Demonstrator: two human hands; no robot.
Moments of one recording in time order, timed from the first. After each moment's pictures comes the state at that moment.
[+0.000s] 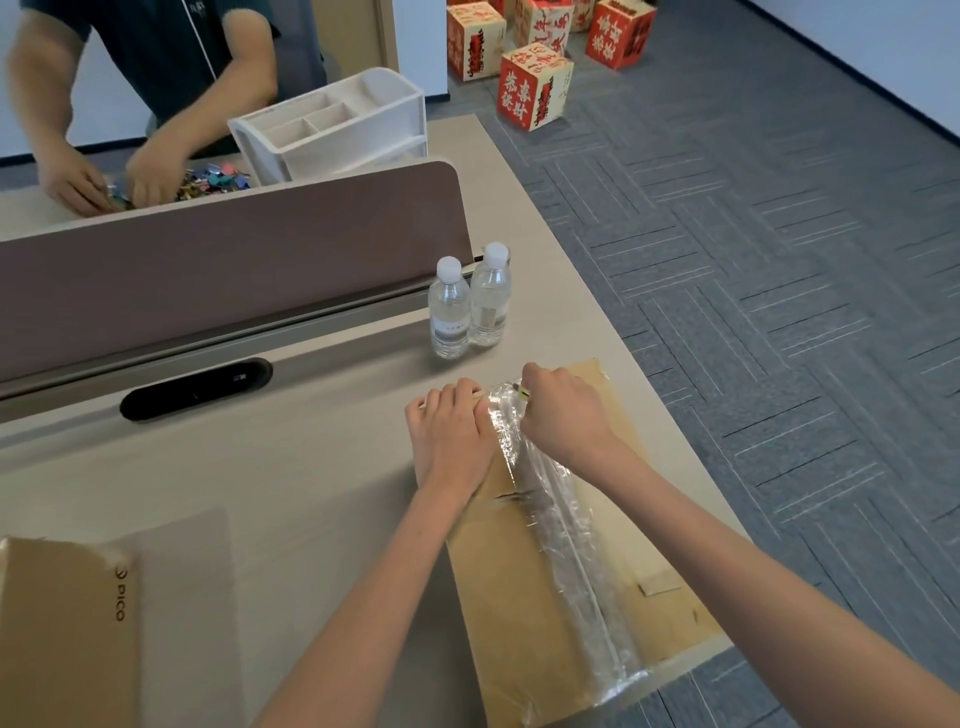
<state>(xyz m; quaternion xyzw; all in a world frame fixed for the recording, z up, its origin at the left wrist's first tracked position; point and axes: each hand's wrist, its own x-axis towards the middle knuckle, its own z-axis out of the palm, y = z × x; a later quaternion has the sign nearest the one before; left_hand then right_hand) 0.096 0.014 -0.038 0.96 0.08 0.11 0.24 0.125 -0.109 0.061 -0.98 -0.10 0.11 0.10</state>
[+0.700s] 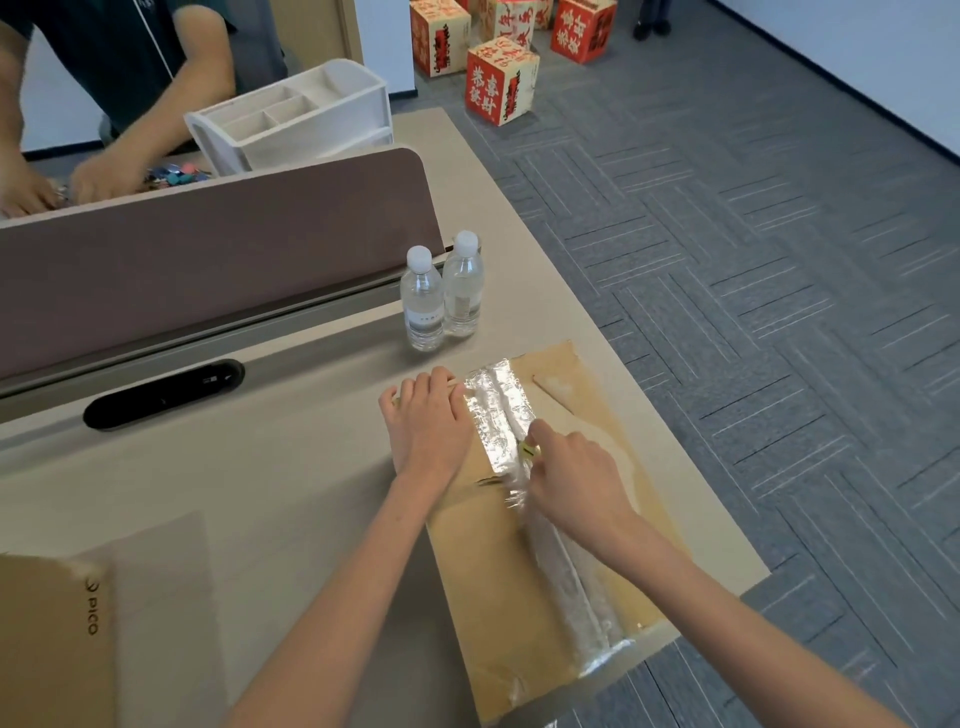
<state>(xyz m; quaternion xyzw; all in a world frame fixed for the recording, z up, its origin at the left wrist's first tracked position) 0.098 0.014 -0.036 0.96 0.08 0.09 0.24 0.044 -0.142 0.044 -0.98 -0.07 0.12 0.12</state>
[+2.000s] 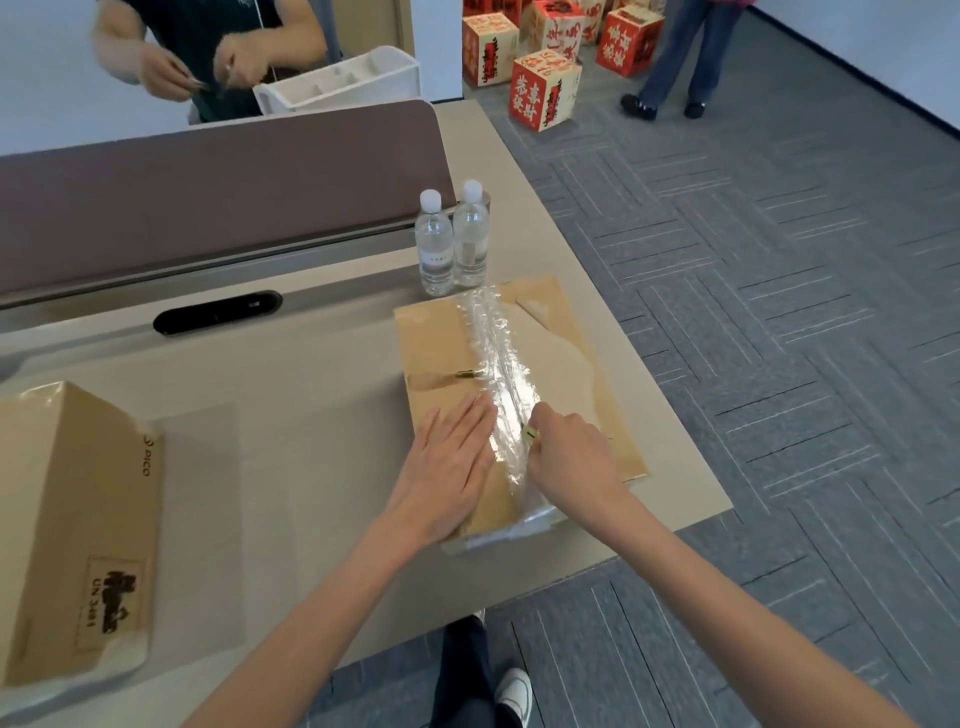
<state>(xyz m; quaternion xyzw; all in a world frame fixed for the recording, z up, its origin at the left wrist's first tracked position) -0.091 -0.020 -0.038 0.98 -0.15 0.03 0.15 -0.063 -0.184 0.052 -0.98 -0.09 0.12 0.12</state>
